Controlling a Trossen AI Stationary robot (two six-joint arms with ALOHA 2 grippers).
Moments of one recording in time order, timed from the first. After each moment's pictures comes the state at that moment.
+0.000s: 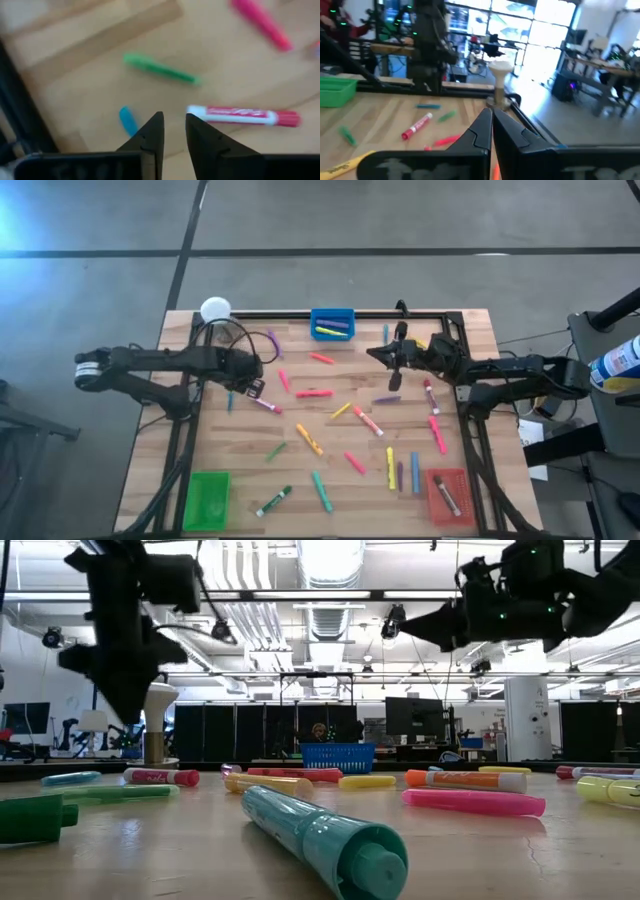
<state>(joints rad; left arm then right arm) 0.19 1.16 0.78 -1.02 -0.21 -0.98 -0.42 1.16 0.34 0.86 -0.26 -0.13</state>
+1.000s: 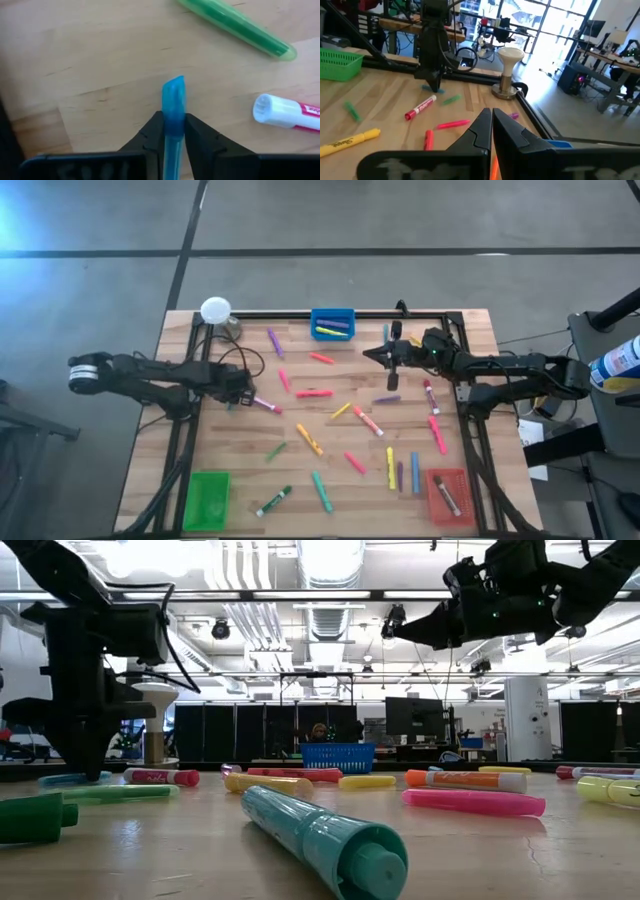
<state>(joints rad) 0.20 1.15 0.44 -0.75 -0.15 -1.13 -0.42 1.15 0.42 0.67 -0.29 -0.23</state>
